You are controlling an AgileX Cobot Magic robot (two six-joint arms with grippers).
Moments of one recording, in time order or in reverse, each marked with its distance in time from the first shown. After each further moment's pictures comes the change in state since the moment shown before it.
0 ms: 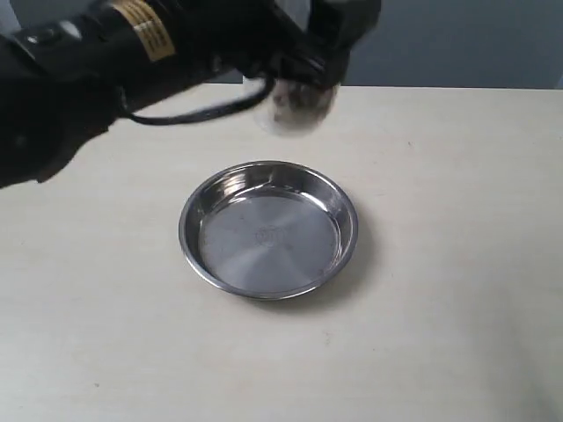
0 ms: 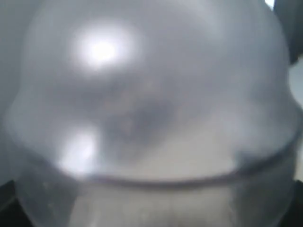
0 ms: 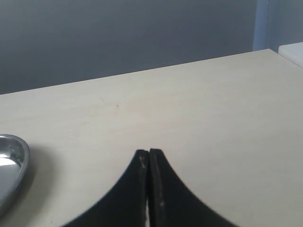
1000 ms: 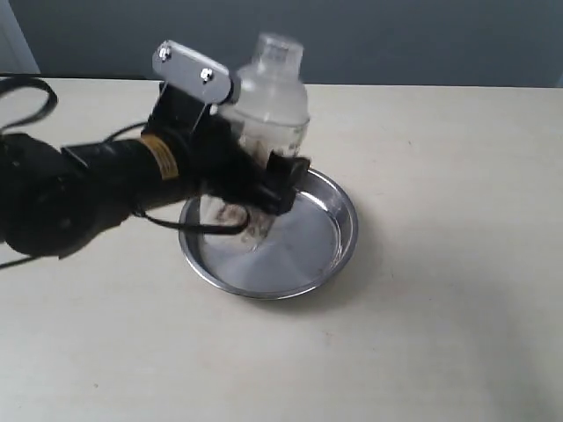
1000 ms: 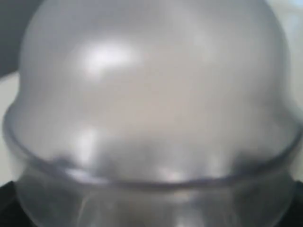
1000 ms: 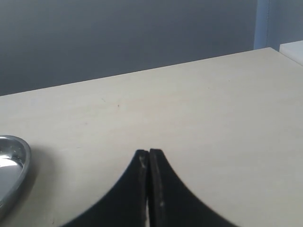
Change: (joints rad) left arm 0.039 0.062 0.150 -0.014 0.085 0.001; right arm 0.000 0.000 0.000 0.010 0.000 0.000
